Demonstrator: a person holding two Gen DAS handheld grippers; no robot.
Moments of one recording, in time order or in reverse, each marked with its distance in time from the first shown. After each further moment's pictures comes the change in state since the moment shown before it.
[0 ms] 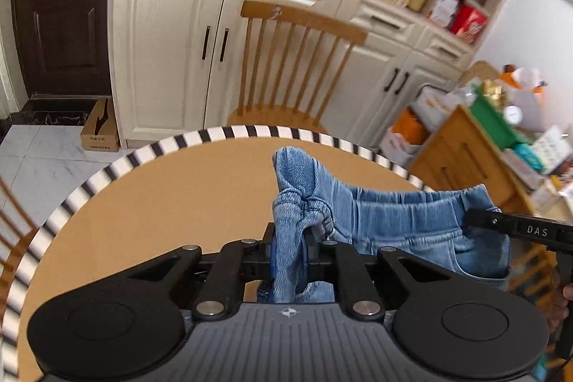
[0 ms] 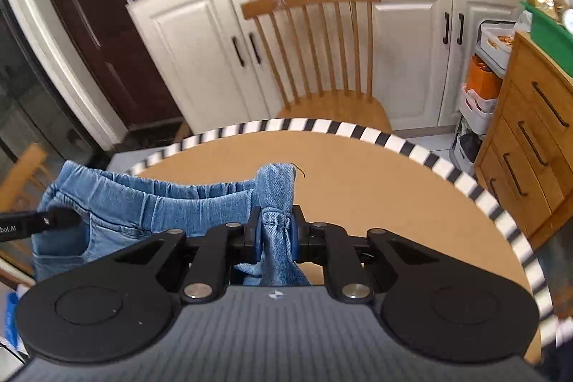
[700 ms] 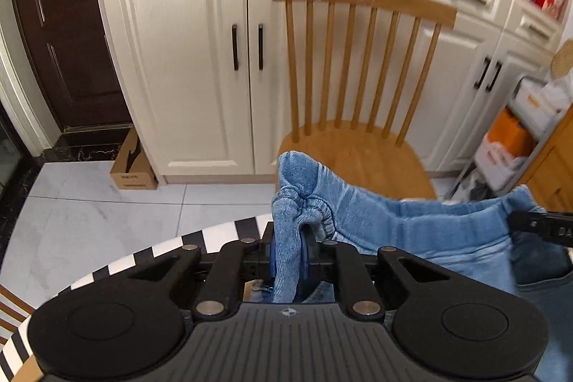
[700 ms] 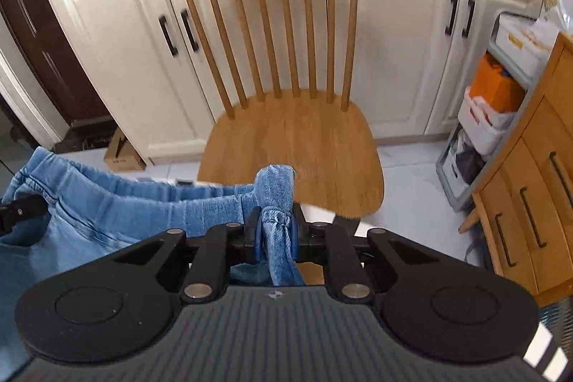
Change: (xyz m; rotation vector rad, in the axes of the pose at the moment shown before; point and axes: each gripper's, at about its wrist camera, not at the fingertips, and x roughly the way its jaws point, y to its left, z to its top) left arm 0.281 0.017 0.108 0.069 0.010 0.254; right arm 0.251 -0.063 0.080 0.004 0.035 -0.128
